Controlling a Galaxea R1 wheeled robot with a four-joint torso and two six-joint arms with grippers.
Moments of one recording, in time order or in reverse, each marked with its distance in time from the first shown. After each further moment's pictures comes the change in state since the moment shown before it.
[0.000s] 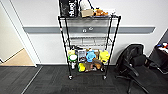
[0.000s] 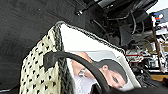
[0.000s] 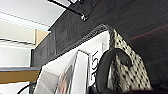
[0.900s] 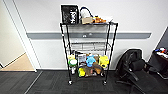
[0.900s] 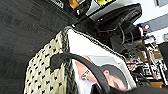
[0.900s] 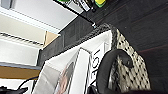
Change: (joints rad) left arm 0.008 -0.058 0.074 0.001 -0.078 0.002; right arm -0.007 -0.079 0.101 -0.082 0.028 0.007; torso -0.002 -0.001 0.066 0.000
